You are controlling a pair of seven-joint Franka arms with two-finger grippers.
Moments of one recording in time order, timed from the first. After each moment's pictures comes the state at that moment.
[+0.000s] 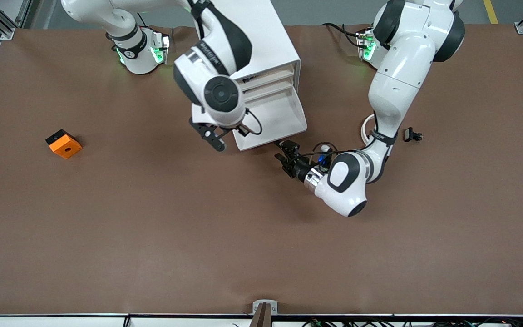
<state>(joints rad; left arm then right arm) -0.38 0.97 -0.07 -1.30 -0.97 1.58 -2.06 0.75 0.47 0.00 -1.51 0.18 1.71 1.53</state>
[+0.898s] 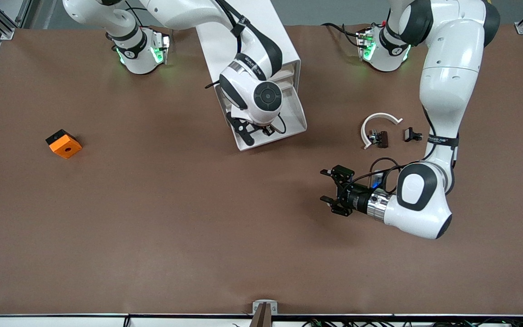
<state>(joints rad) -0.23 0.88 0.05 -1.19 -0.91 1.57 -1.85 0.87 0.62 0.00 -1.51 0.18 1.85 1.70</state>
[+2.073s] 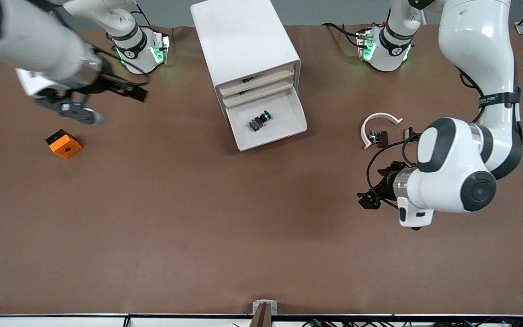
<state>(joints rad) -0.29 0.64 0.04 -1.20 -0.23 1.63 -0.90 0.30 0.08 -0.04 -1.43 0.10 1.24 0.57</state>
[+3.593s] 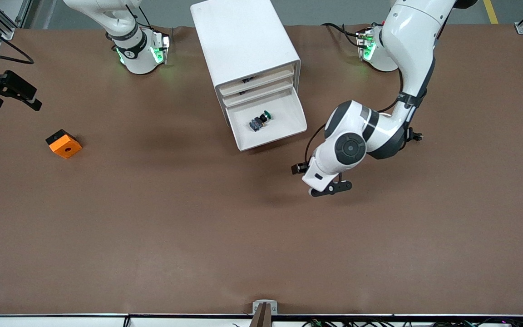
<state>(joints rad) -0.42 0.57 -0.15 -1.66 -0.15 2.09 -0.67 0.01 -0.15 -0.03 -1.67 0.04 1.59 0.09</state>
